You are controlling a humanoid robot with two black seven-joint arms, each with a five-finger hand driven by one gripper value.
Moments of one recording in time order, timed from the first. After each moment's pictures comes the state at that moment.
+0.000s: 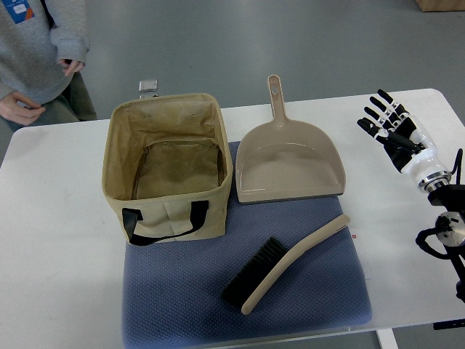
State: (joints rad) left arm 0.01 0.00 -0.15 -0.17 -0.06 -0.03 0.11; right arm 0.26 -0.22 1.39 1.08 -0.74 0.22 0.22
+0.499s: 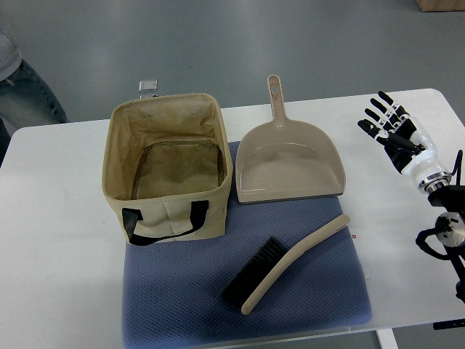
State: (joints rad) left arm 0.01 0.00 -0.15 -0.16 -0.06 -0.02 0.10; right arm 0.26 -0.22 1.39 1.06 -0.74 0.22 0.22
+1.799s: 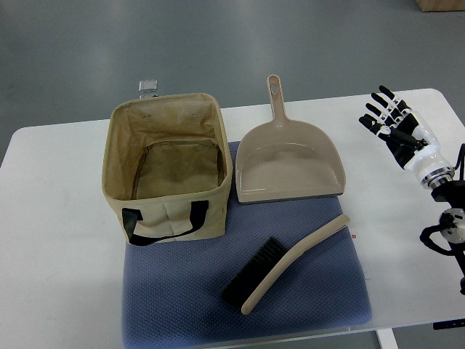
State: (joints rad) left arm 0.01 0.00 -0.15 -0.16 -0.06 -0.02 0.10; right arm 0.28 -0.24 1.38 1.07 -0.76 0.25 0.23
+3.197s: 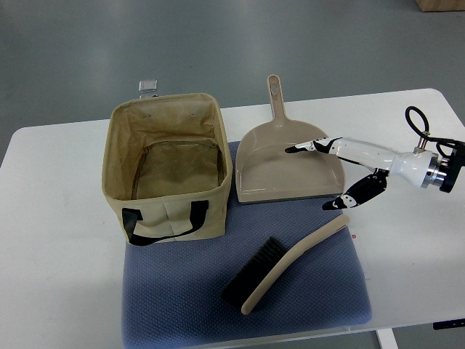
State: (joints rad) left arm 0.01 0.00 -0.15 -0.16 -0.06 -0.02 0.10; right arm 0.48 -0.72 0.79 1.40 -1.58 0.23 0.61
